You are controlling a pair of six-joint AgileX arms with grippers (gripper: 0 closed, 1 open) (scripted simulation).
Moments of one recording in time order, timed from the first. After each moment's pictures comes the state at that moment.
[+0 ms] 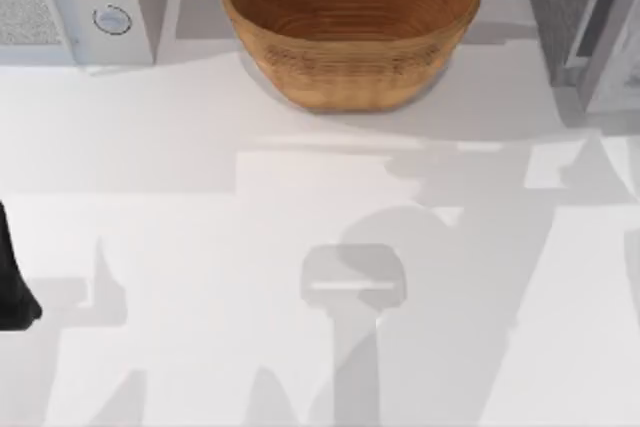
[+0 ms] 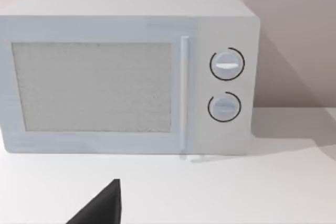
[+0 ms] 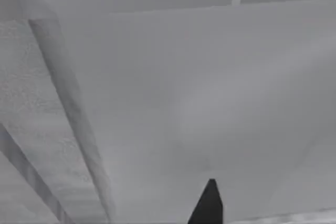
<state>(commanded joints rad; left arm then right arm) 0.00 0.00 0.00 0.00 0.00 0.00 -0.08 1.64 1.03 0.03 -0.08 -0.07</state>
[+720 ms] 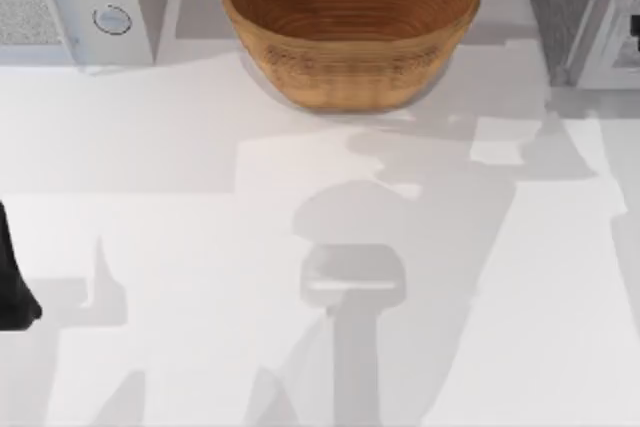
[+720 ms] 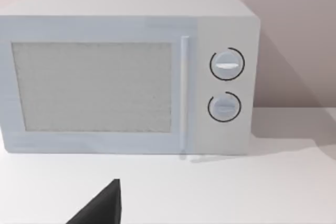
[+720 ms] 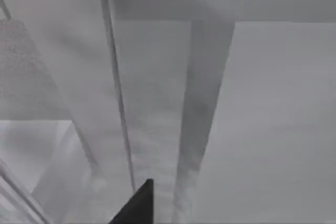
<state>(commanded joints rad) 0.00 0.00 0.00 0.00 0.00 0.00 -0.04 1.73 1.12 0.02 -0.03 -0.03</state>
